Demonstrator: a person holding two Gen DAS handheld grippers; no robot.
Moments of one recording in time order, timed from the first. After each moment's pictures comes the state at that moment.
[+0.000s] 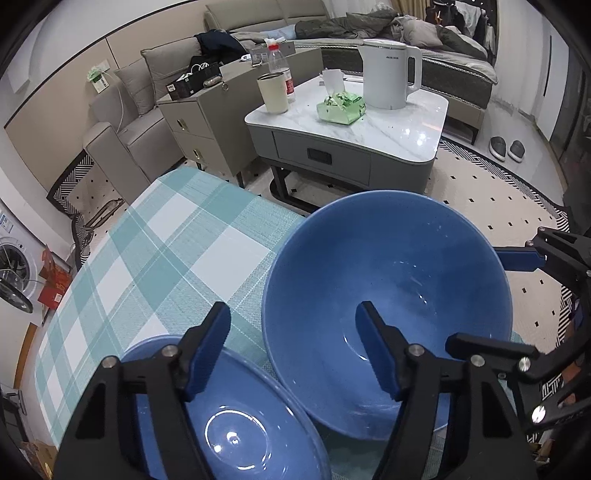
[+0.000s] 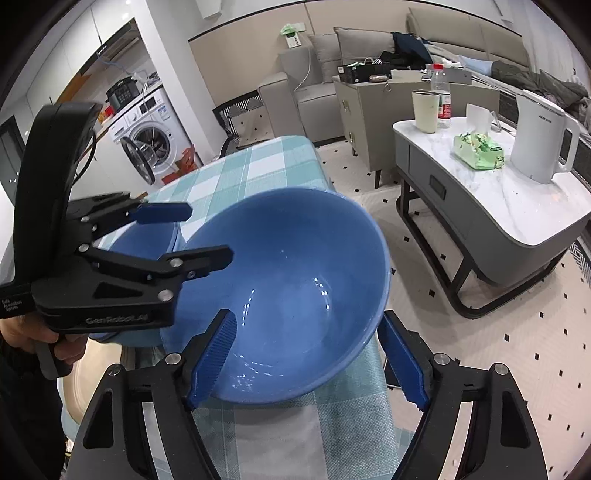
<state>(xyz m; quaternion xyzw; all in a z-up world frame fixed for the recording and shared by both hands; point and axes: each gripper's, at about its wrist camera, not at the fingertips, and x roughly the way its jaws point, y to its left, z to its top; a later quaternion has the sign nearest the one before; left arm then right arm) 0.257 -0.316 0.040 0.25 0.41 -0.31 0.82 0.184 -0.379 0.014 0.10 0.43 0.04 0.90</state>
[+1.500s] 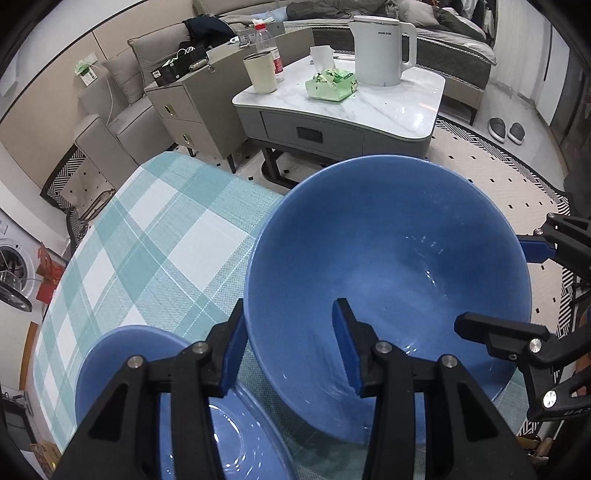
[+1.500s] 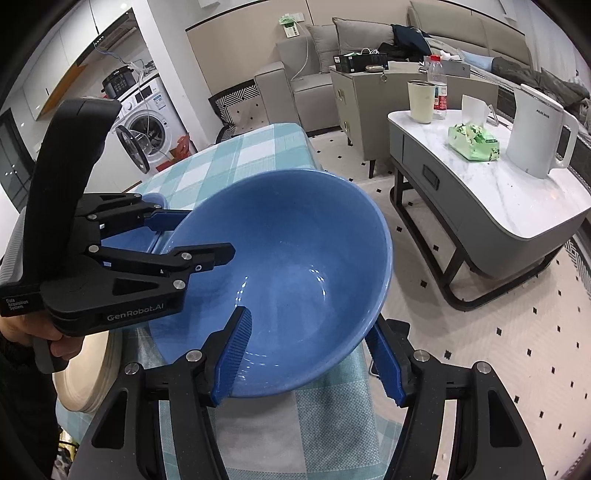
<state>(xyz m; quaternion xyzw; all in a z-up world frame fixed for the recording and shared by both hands) 0.252 -0.334 0.022 0.27 0.44 -0.30 0.80 0.179 -0.390 0.008 0.09 0.45 0.03 0.89</state>
